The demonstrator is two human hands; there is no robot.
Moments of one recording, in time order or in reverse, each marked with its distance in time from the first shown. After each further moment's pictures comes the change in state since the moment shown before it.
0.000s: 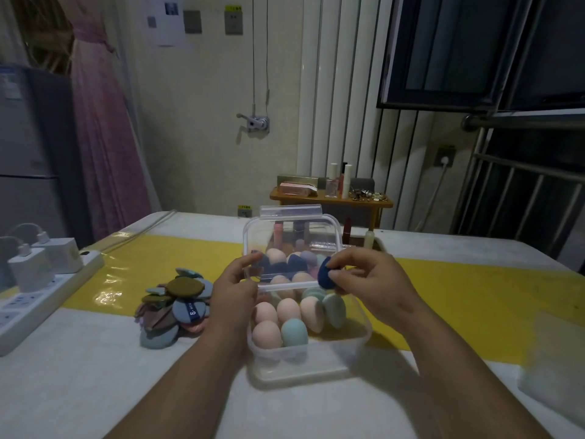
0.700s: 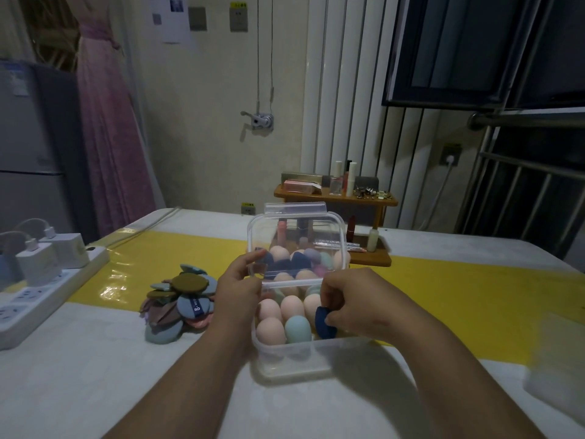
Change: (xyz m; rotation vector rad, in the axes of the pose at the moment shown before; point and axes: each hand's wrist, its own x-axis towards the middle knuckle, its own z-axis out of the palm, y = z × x) left_hand -0.002 0.003 0.002 -0.018 -0.009 0.019; right_hand -0.005 -0.015 0.014 -0.797 -0.358 0.072
